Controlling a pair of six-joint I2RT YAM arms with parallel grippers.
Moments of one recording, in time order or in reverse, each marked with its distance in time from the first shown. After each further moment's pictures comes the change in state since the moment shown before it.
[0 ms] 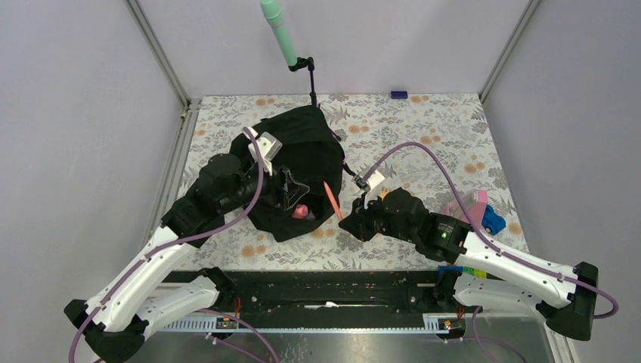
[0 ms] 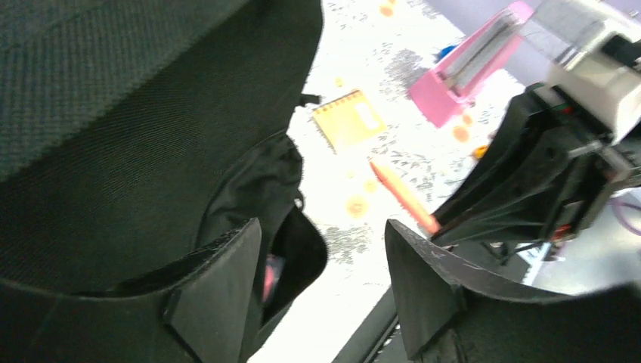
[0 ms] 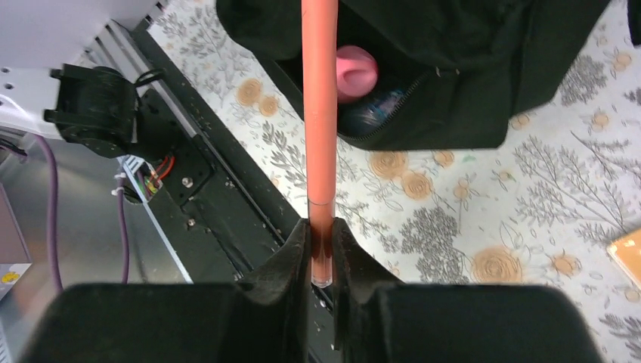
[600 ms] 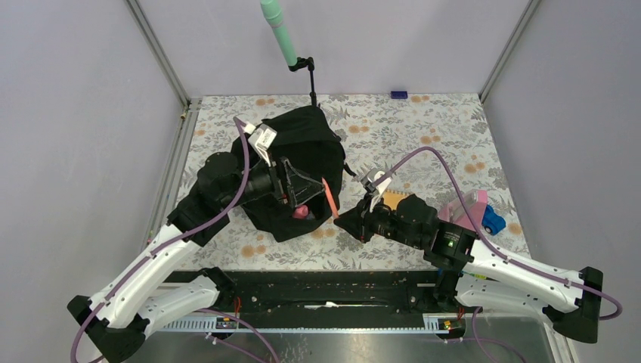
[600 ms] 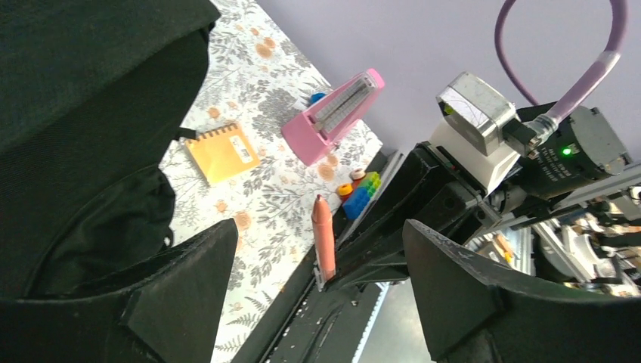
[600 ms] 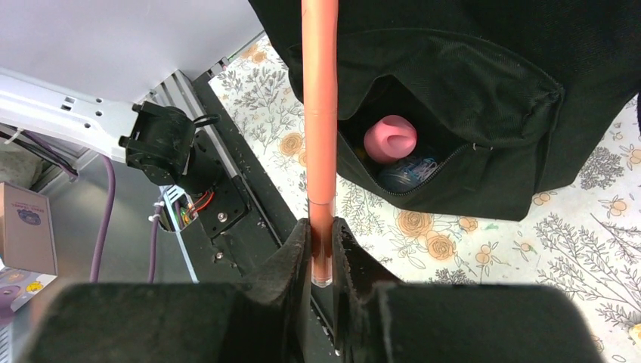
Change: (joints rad) left arm 0.000 0.003 -0.032 0.208 0.188 -0.378; right arm 0.051 -0.082 -0.082 0.237 -0.006 -0.046
